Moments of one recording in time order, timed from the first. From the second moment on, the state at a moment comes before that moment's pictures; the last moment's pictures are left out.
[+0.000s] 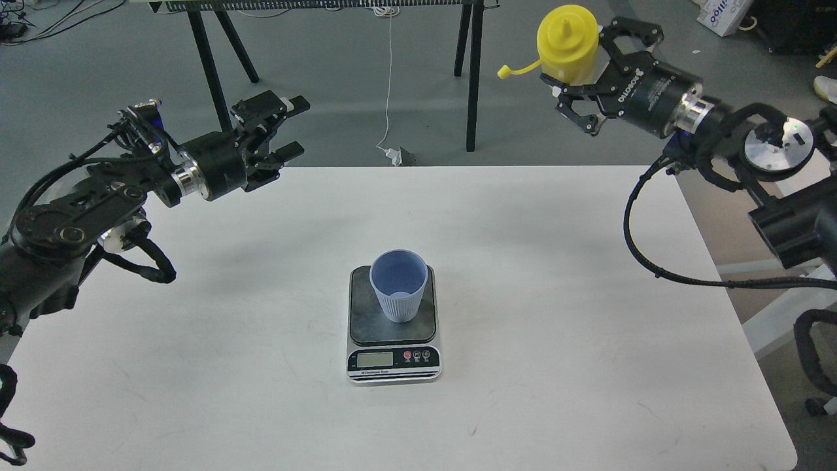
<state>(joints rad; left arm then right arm) -0.91 0.44 -0.43 -0.65 0.69 -0.49 -0.49 1.08 -0.32 0.85 0.69 0.12 0.49 -0.47</state>
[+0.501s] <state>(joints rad) -0.74 0.44 -0.55 -0.52 0.33 -0.49 -0.49 1.19 -0.18 0.72 0.99 -0.92 0.42 -0.38</state>
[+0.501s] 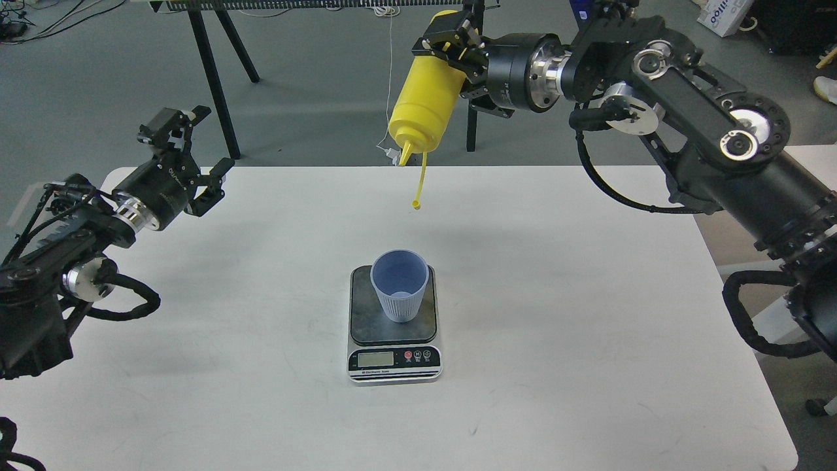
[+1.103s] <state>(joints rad) -0.74 0.45 -0.56 -0.52 0.30 -0.49 -0.49 1.26 -0.09 0.38 1.02 -1.19 0.30 -0.31</state>
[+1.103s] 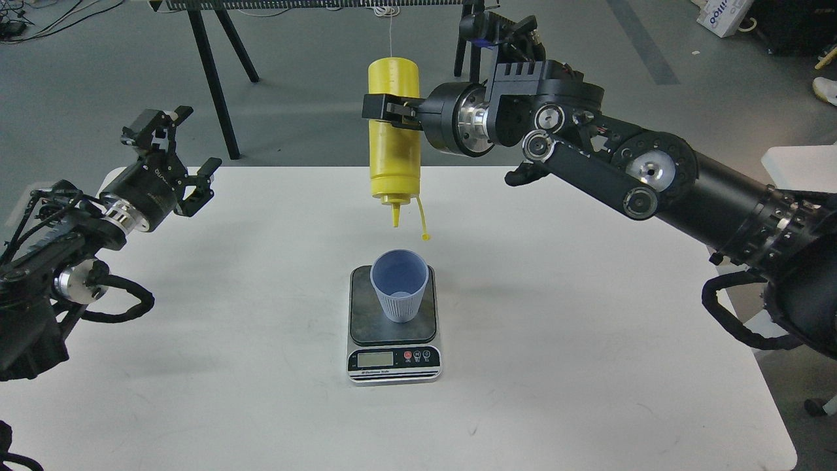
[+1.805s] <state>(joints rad) -0.74 0.45 -0.55 -0.52 0.30 -0.49 -0.49 1.21 -0.06 0.32 0.99 -1.25 0.25 -0.29</state>
